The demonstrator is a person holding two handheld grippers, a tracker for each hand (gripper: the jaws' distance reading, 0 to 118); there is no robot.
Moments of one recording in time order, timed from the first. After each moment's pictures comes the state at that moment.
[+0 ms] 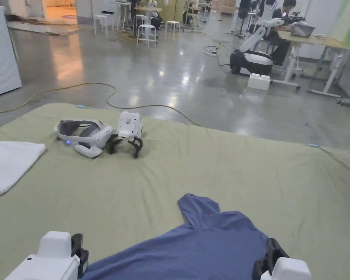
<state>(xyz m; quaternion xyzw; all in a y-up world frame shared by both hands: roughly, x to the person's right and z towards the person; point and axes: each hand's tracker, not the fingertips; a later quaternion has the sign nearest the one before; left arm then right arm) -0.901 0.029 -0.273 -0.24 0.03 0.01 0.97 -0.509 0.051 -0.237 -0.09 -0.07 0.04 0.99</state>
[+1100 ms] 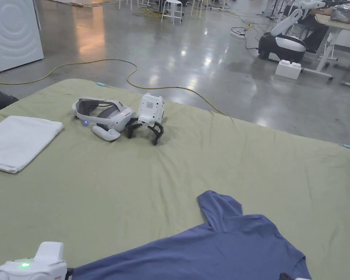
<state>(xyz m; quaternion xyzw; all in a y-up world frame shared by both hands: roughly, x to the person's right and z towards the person) -0.939 -0.038 -0.336 -0.48 0.06 0.04 0.87 -0.477 -0.010 -0.324 -0.27 -0.02 0.05 0.96</state>
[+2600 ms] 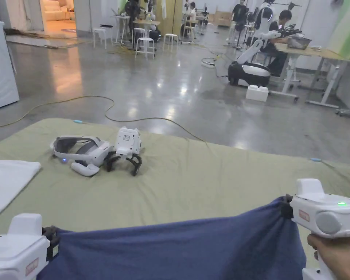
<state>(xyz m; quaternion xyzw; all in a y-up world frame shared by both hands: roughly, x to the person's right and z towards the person) -0.959 0.078 -0.376 -0.26 0.03 0.01 0.97 -0.384 0.145 -0.463 -0.26 -0.01 0.08 0.96</state>
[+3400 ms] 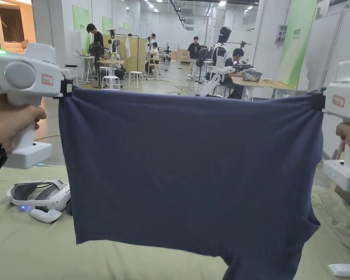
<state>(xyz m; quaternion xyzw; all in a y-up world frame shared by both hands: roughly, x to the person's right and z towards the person) -0.865 0.432 -0.531 -0.09 -0.05 -0.03 0.99 -0.323 0.442 -0.448 -0.05 -0.13 0.07 0.99</state>
